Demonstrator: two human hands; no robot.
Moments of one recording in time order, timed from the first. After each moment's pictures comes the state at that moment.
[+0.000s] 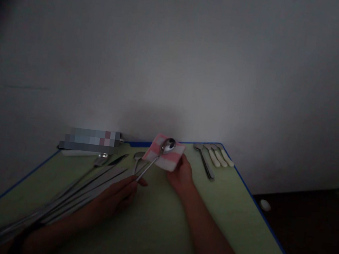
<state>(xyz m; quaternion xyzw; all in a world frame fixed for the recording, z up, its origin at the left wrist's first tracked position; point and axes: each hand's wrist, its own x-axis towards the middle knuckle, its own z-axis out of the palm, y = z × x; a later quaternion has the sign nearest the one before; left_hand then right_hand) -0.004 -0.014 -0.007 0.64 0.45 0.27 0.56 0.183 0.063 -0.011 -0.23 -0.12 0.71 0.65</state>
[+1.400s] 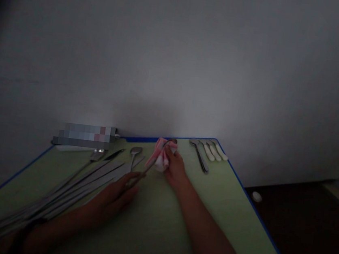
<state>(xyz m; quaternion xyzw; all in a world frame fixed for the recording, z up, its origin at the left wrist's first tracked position) 0.003 -0.026 0.002 0.79 0.46 0.19 0.36 0.186 0.063 -0.030 -0.26 -0.24 0.70 0.62</state>
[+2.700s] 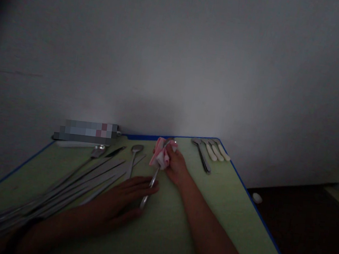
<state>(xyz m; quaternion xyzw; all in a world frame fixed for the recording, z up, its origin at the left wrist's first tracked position) 0.001 -0.031 0.003 0.93 0.29 0.13 0.18 0.186 0.065 -0.027 -0.26 -0.28 0.72 0.58</state>
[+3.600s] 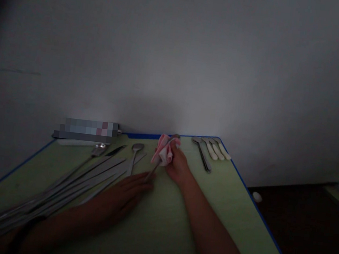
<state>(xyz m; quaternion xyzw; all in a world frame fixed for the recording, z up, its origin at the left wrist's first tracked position) -0.002 -0.028 -0.013 0.93 0.31 0.16 0.10 0.189 0.066 -0.022 -0.24 -0.25 0.75 0.57</state>
